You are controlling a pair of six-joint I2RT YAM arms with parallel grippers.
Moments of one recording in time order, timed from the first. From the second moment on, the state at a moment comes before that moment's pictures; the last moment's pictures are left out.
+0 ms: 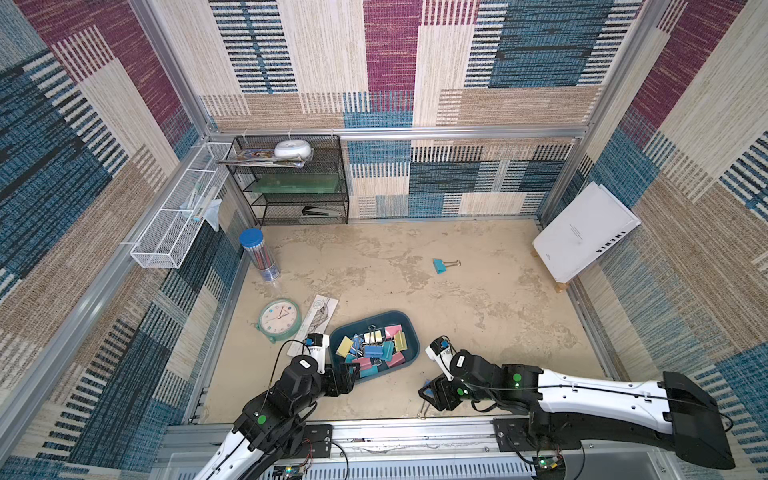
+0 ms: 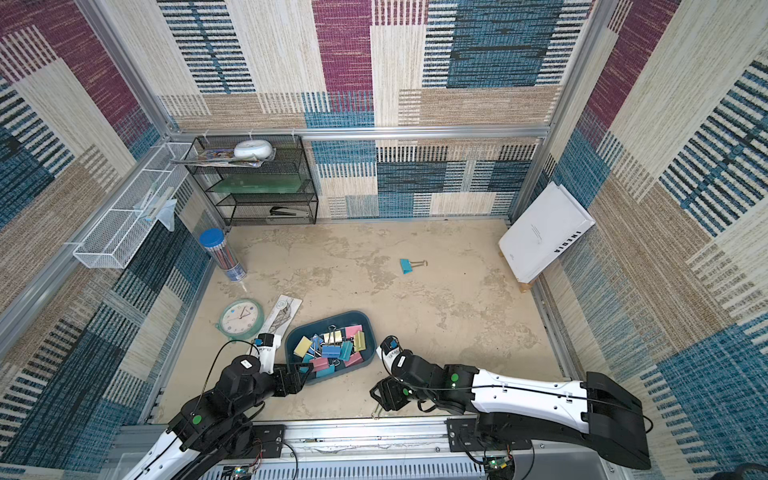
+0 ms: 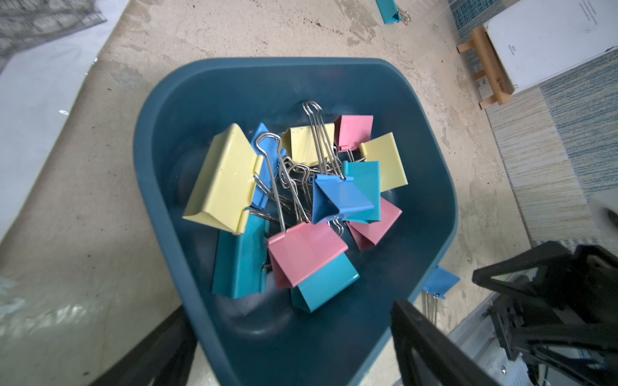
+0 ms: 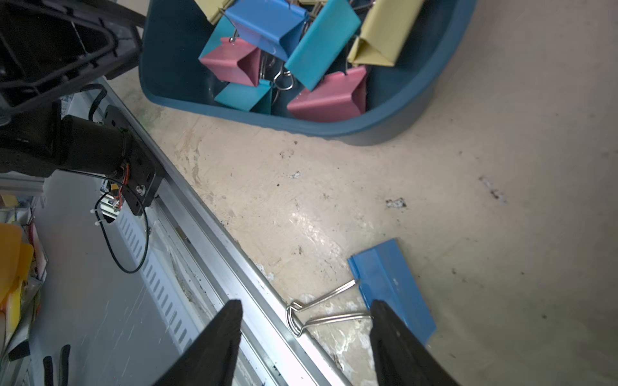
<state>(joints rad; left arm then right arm) -0.61 0.21 0.20 -0.63 0.09 -0.68 1.23 0.96 0.44 -0.28 -0.03 0.76</state>
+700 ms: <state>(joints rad) -0.61 0.20 0.20 -0.64 0.09 -0.68 1.23 1.31 0.59 -0.36 -0.08 0.93</state>
